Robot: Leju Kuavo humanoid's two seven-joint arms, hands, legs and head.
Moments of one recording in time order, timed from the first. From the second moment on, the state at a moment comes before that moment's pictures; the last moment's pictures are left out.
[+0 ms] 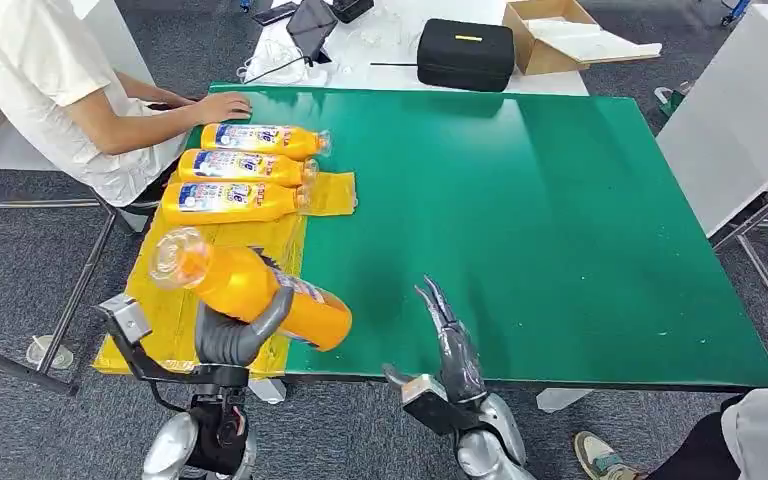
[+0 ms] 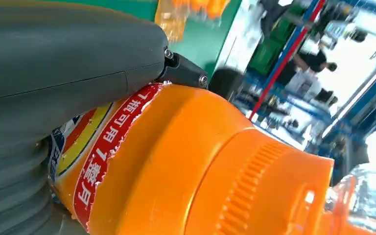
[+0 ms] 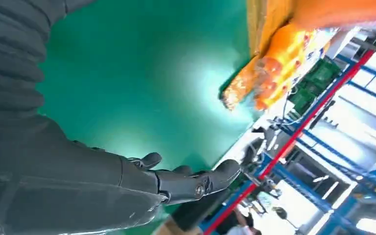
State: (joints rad) left arm -0.02 -0.18 -0.45 -1.52 0.42 0.16 -0.50; right arm -0.06 0.08 0.39 -1.10 0.47 -0.47 -0.66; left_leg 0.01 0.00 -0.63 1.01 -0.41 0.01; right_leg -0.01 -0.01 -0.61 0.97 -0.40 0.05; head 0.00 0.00
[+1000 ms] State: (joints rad) left arm -0.31 -0.11 -0.52 -0.94 -0.88 0.45 -0.31; right arm -0.06 0.09 0.39 -1.14 0.28 -0.52 -0.70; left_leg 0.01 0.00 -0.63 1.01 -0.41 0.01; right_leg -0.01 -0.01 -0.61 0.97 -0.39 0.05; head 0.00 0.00
